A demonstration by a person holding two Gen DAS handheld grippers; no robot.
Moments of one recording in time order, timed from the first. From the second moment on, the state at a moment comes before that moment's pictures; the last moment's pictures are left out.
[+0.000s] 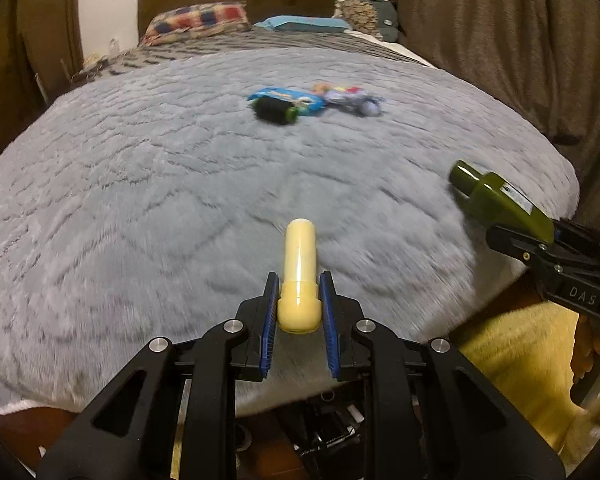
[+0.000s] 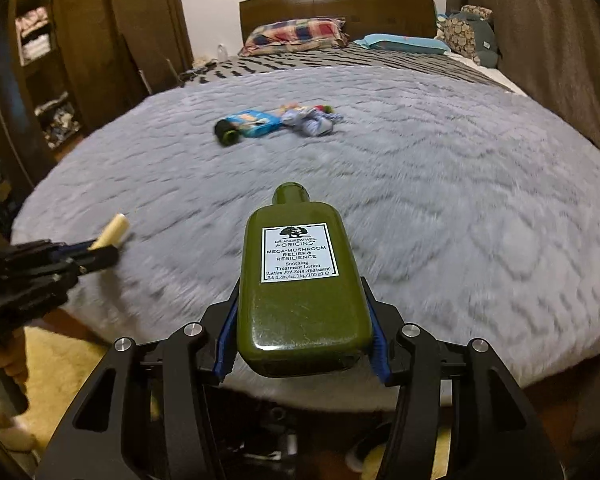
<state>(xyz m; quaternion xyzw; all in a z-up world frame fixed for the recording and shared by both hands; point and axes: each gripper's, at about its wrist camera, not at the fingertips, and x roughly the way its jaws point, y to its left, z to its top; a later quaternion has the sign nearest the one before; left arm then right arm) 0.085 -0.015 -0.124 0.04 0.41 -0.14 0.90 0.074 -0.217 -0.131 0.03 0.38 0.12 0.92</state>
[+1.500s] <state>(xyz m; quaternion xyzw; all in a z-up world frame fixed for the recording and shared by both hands) 0.013 -0.031 -0.292 0.02 0.59 -0.18 0.79 0.009 -0.175 -0.285 0.03 0.58 0.14 0.80</state>
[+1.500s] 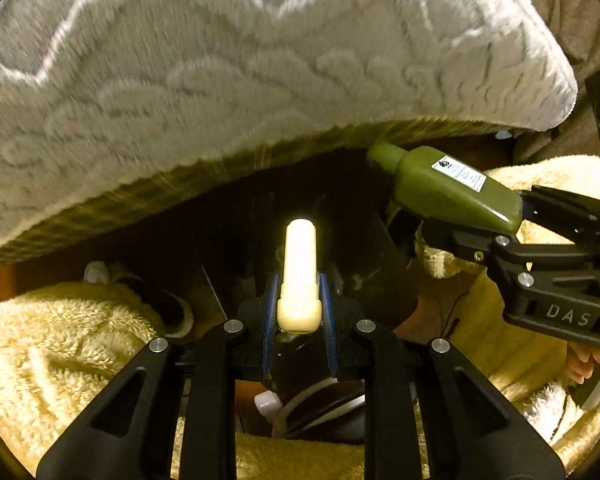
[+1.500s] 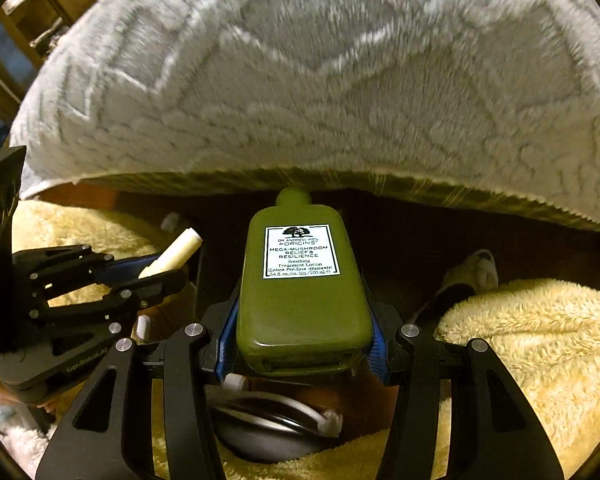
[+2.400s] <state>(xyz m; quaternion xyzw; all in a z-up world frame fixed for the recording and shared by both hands) 0.019 -0.023 -0.290 0.03 0.59 -0.15 0.79 0.033 -0.184 -0.283 0.04 0.56 0.12 0.82</state>
